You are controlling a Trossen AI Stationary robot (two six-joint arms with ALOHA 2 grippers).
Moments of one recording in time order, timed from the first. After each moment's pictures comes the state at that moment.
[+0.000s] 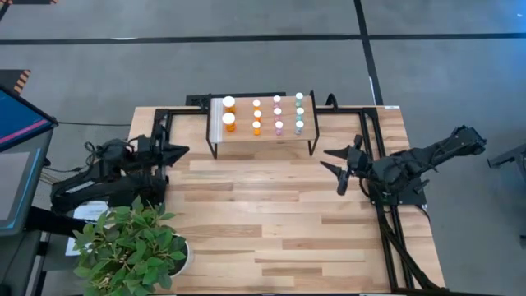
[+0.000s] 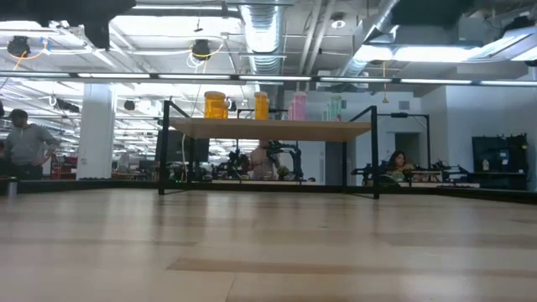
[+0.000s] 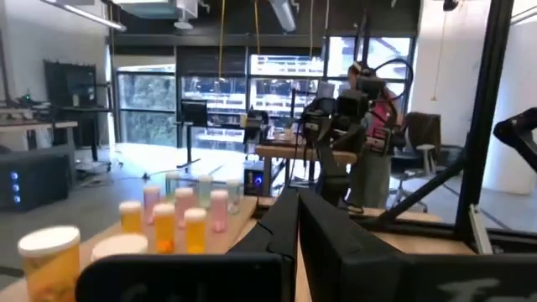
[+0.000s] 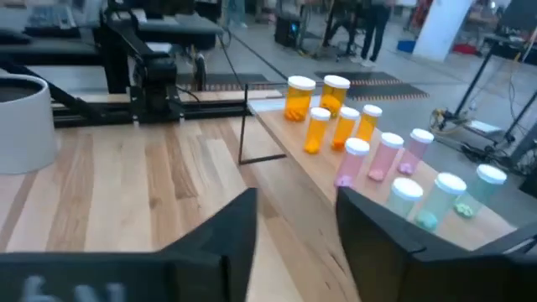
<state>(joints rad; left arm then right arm) 0.31 0.09 0.34 -0.06 0.12 -0.07 0.38 0.70 0.62 -0.16 0.81 0.07</state>
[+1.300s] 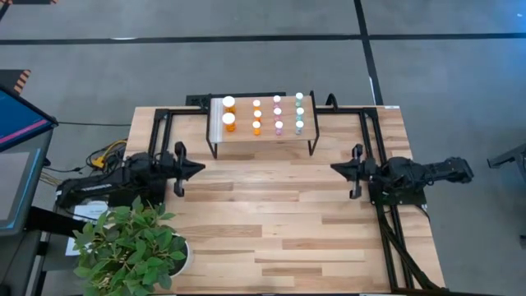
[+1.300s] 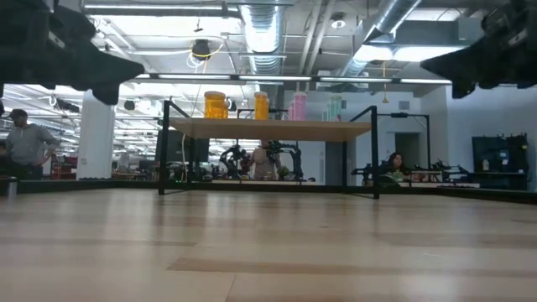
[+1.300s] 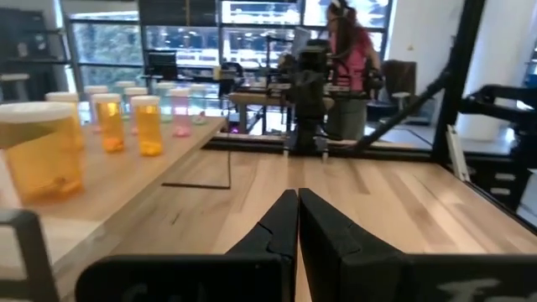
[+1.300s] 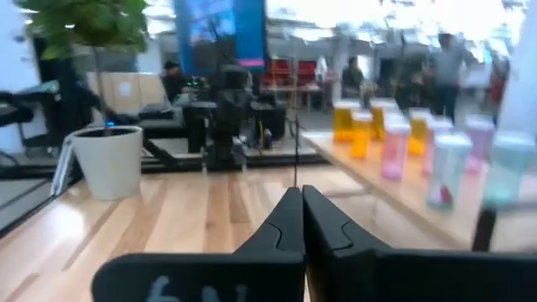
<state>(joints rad) 0.19 0.01 0.01 0.05 0.10 -0.05 0.13 0.00 0.01 0.11 0.33 -0.02</state>
